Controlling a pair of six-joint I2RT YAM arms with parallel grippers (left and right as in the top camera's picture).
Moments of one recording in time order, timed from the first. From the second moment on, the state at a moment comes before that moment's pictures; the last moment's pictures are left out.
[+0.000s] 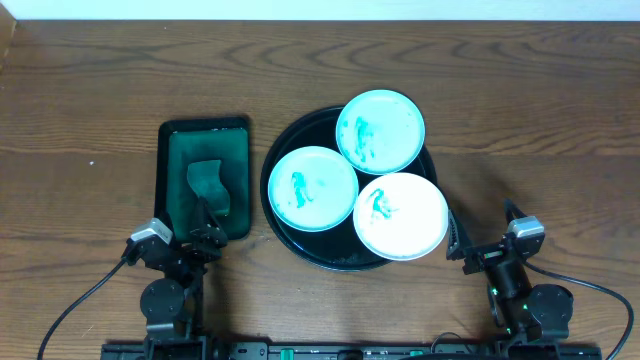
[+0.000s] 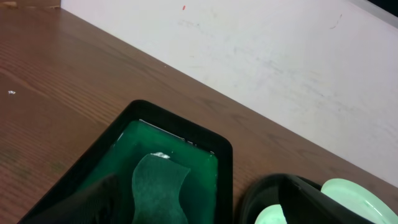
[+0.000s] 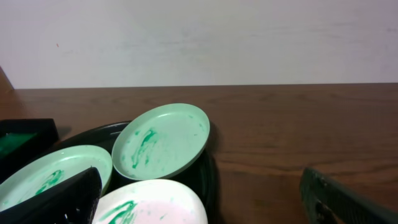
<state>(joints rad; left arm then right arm) 0.06 0.01 0.03 -0.13 -0.08 -0.46 0.03 0.01 0.01 -0.05 -0.23 0.15</state>
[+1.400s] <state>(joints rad) 0.06 0.61 0.64 -0.58 0.15 -0.48 0.03 0.01 0.01 -0.05 -0.23 0.15</state>
